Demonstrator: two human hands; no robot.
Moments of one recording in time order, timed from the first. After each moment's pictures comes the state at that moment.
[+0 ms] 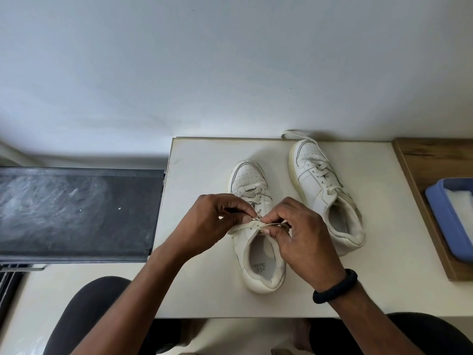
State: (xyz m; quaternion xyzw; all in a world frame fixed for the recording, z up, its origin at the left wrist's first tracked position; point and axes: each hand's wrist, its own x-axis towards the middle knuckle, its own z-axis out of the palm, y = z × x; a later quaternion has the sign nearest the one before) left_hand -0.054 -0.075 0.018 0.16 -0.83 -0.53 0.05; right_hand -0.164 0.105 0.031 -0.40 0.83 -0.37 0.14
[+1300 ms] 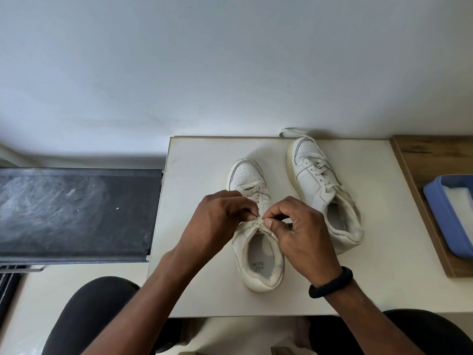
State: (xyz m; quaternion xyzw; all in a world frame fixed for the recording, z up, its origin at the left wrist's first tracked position) left_hand -0.061 -0.056 0.019 0.12 -0.88 -0.42 0.16; right_hand -0.164 0.104 0.029 -0.35 0.84 -0.40 0.14
